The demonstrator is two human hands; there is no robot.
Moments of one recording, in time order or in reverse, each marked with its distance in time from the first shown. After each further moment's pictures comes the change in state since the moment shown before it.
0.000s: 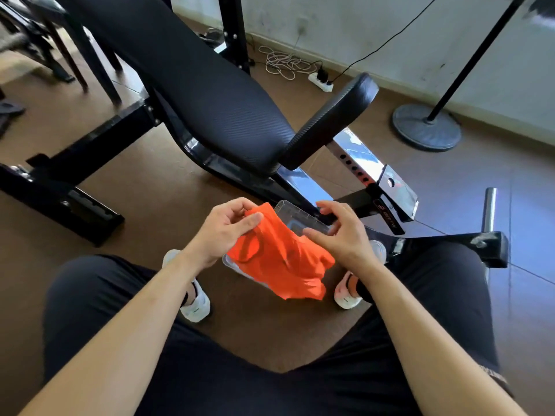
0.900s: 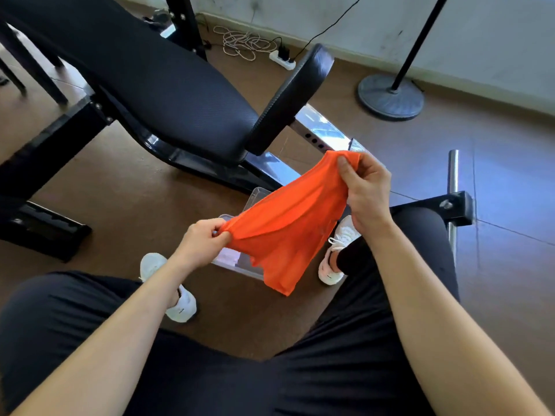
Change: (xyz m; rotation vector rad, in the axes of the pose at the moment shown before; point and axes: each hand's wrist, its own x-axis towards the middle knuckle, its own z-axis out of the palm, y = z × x) left_hand 0.010 -0.053 0.007 0.647 -0.055 -0.212; right_hand 0.017 0.003 -0.060 0.638 0.471 0.079
